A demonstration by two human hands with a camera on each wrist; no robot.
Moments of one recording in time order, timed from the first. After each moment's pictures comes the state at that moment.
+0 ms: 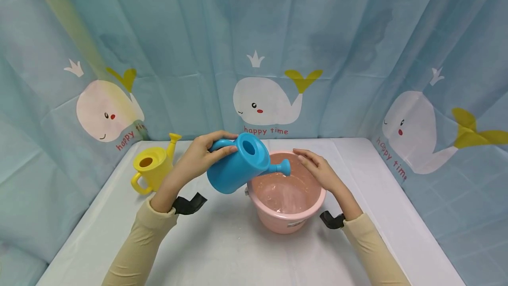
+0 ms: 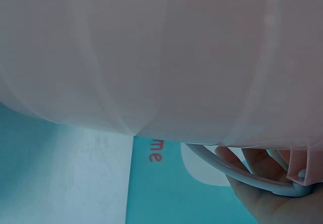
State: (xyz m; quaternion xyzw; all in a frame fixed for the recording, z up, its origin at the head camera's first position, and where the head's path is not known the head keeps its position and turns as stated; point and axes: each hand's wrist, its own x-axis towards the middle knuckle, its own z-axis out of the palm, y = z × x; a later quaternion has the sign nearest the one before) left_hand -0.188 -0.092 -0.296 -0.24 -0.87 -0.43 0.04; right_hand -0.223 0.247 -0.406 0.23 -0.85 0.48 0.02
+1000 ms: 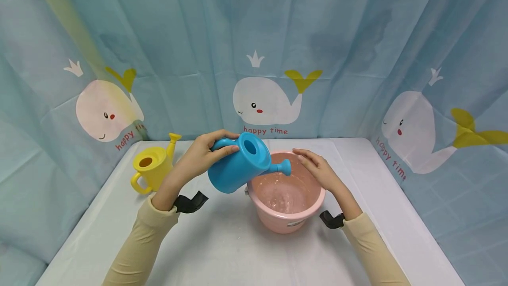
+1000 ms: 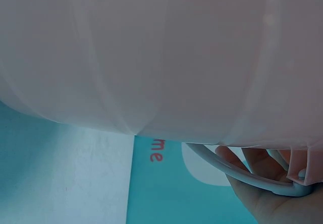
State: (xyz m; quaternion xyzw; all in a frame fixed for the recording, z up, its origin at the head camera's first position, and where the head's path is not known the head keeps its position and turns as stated) left_hand -0.188 -0.090 -0.293 -0.24 -0.87 -0.43 0.02; right_hand -0.225 0.249 -0.408 0.24 -0.85 0.48 0.01
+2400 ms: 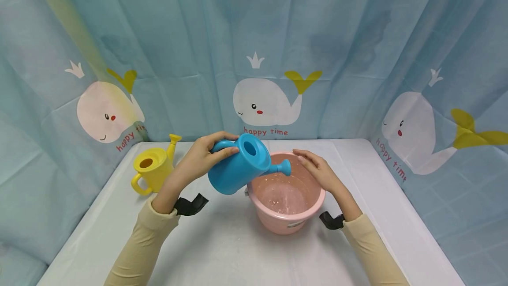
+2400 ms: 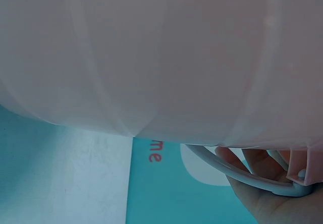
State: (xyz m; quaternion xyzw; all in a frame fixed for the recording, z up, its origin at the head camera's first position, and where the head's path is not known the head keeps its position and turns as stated) left_hand -0.186 -0.089 -0.294 -0.23 -0.87 -0.43 0.02; right_hand -0.205 0.234 -0.381 0.23 -0.85 0.48 0.01
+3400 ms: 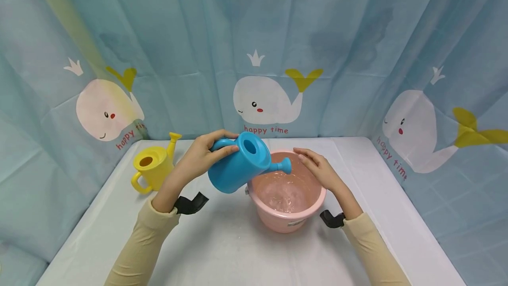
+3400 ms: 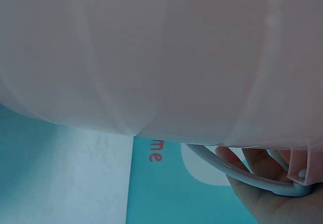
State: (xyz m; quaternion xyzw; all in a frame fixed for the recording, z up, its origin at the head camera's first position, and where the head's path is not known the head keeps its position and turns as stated) left_hand -0.187 -0.089 -0.294 -0.23 -0.87 -0.43 0.02; right_hand -0.225 0.248 -0.407 0.24 -0.85 0.48 0.02
